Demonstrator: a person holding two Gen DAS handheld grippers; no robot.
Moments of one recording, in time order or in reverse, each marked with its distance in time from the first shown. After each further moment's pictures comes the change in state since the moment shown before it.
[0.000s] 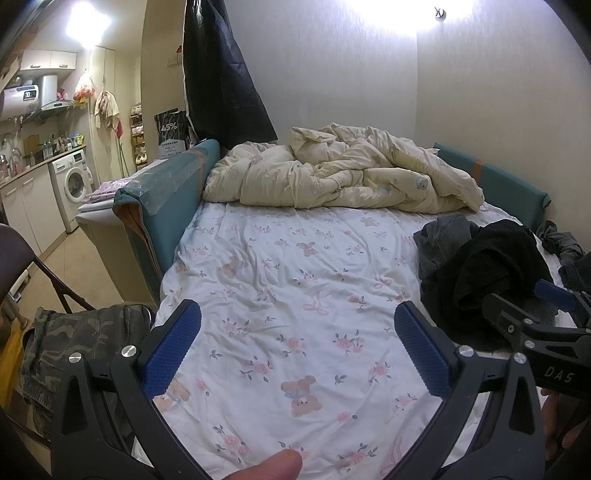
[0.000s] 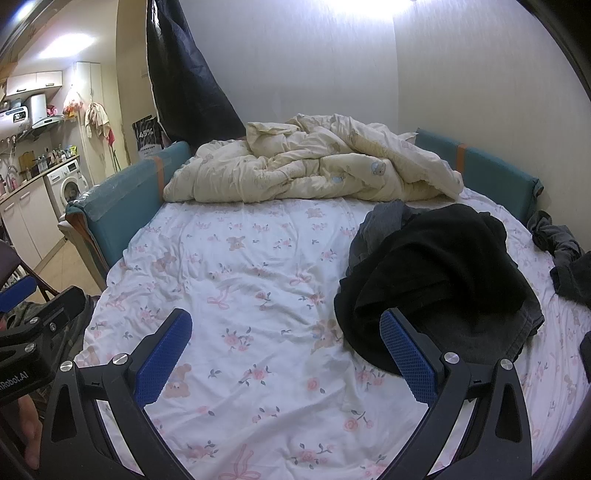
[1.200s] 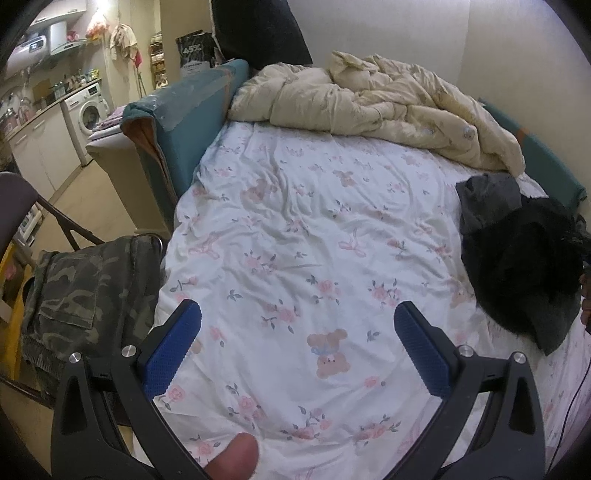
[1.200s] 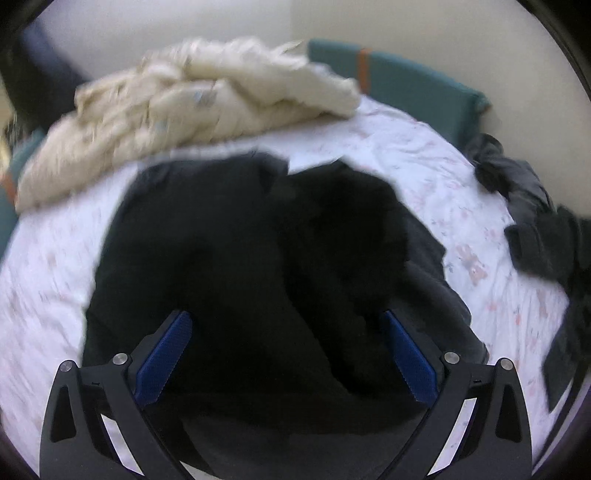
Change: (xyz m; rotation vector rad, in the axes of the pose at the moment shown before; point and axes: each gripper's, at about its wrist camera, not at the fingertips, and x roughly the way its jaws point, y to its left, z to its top) left arm 0.062 0.032 -0.014 -0.096 0.314 0.081; right arm 0.172 -0.279 0.046 0.157 0.355 -0.303
